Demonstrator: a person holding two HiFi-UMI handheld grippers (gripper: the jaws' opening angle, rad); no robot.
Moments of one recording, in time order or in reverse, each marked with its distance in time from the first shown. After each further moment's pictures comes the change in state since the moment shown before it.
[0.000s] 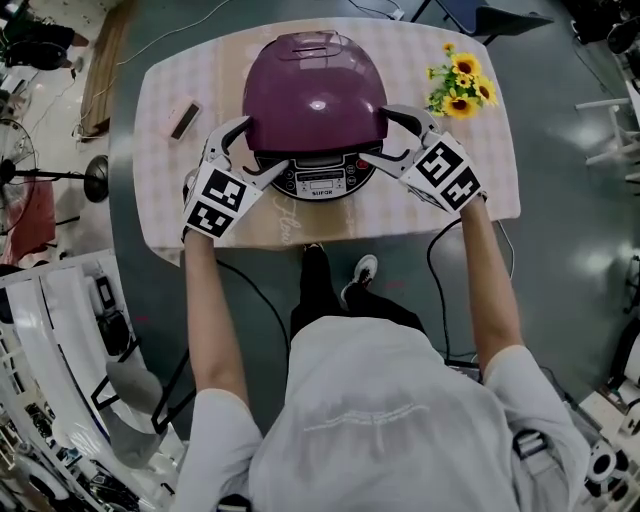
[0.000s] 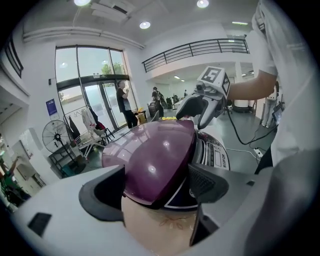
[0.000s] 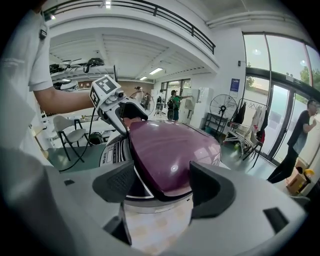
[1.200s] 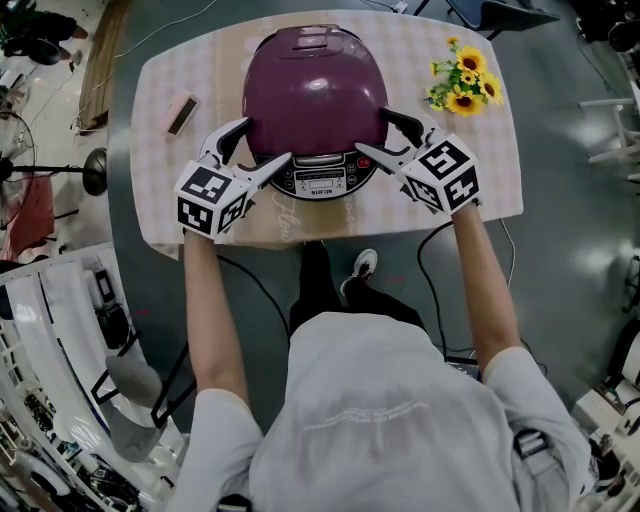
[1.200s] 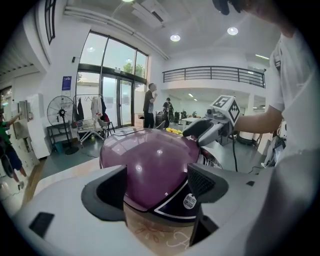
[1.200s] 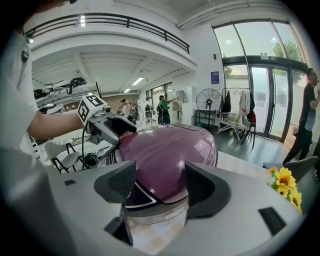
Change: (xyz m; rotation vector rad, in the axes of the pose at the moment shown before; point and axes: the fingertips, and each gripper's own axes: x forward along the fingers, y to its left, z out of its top) left arm -0.001 0.003 0.004 -0.305 -0.130 -0.046; right arm 0.006 -0.009 -0.002 0.254 -0.083 -0.040
